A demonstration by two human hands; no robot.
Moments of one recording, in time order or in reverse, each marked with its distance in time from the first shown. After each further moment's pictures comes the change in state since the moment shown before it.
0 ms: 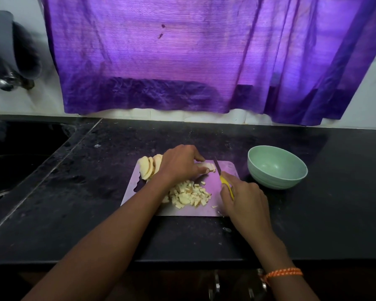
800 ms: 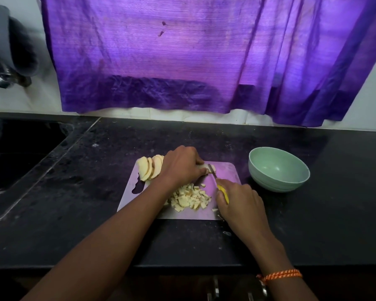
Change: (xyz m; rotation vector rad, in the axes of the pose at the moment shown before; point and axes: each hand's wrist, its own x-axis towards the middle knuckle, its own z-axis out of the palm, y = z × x) left_hand 0.002 0.001 0.011 0.007 0.026 -0.040; right_hand 0.005 -0.005 0.004 -0.059 -0.124 -0.022
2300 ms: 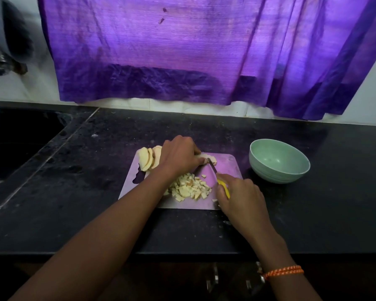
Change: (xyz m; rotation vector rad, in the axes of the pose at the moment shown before) left_hand 0.002 -0.006 0.001 0.060 0.005 -0.033; right_hand -0.010 -0.001 -0.001 0.036 -0.015 -0.006
